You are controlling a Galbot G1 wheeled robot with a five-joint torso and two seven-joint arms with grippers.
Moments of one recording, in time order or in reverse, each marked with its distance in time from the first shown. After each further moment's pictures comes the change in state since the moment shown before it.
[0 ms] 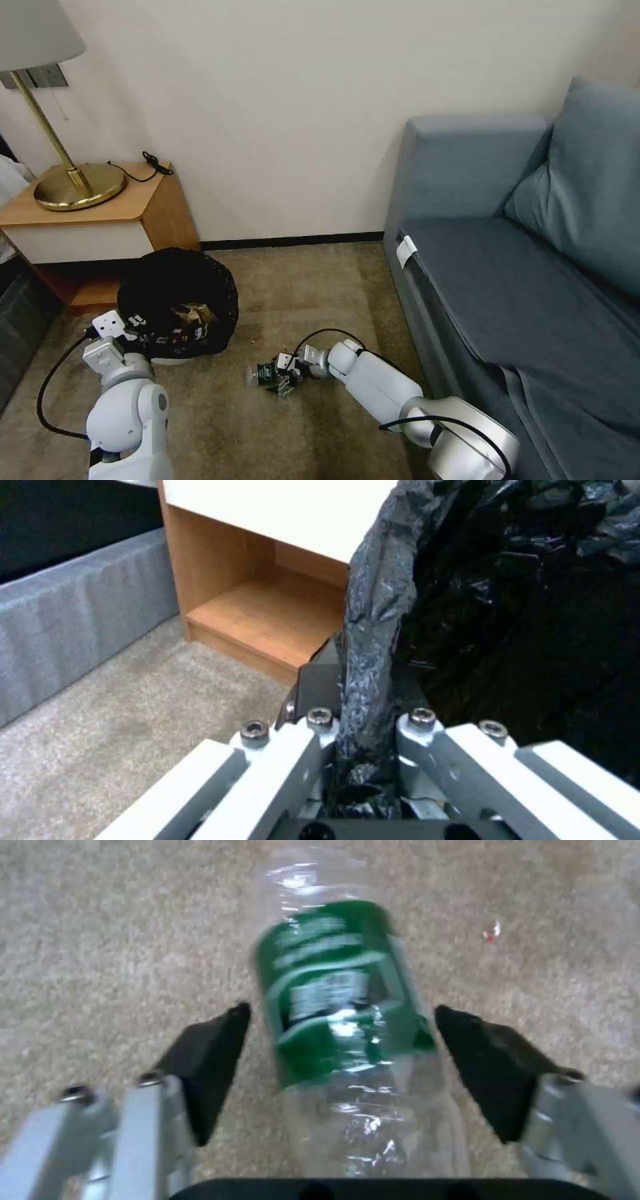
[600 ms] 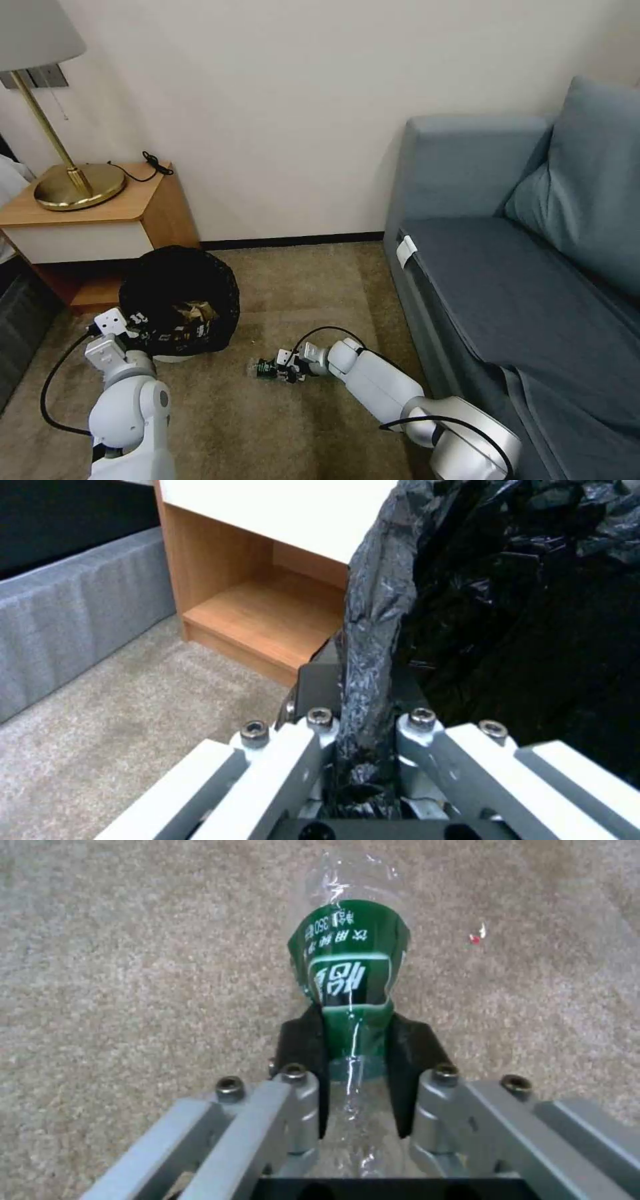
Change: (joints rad) left arm -0.014 0.000 -0.001 0.012 -0.001 0.000 0.001; right arm -0.009 -0.008 -0.002 0.015 0.012 0.000 0.020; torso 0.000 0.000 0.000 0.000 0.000
